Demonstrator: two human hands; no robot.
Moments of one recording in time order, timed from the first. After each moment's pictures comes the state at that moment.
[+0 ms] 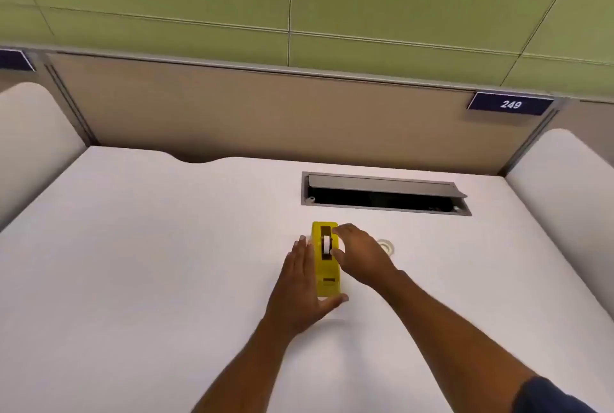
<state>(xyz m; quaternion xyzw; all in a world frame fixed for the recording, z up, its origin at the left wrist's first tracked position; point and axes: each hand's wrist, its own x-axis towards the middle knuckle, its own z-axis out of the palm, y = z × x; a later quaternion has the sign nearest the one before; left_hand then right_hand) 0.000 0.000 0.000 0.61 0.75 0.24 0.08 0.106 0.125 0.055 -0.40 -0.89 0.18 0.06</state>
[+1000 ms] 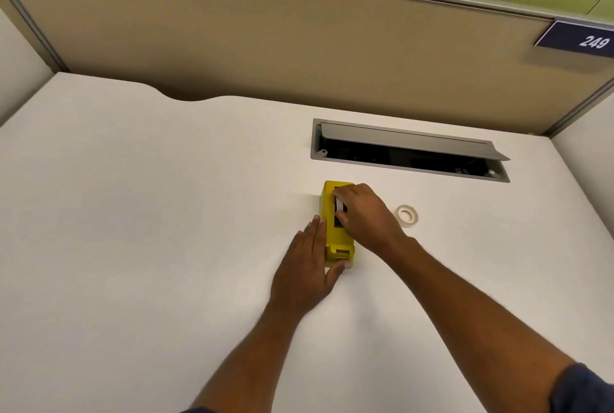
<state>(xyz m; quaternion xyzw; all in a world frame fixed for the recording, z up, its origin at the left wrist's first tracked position) -0.001 0.017 -0.067 0.59 0.74 0.30 0.10 0.076 0.152 0.019 -0.36 -0.92 0.13 0.02</state>
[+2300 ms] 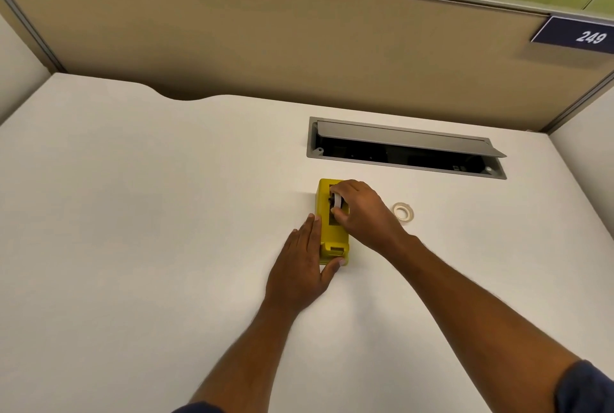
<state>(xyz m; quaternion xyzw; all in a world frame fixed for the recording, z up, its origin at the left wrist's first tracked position) 0.001 0.016 -0.066 0.57 0.75 0.31 0.10 0.083 0.150 0.030 -0.36 -0.91 0.18 0.06</state>
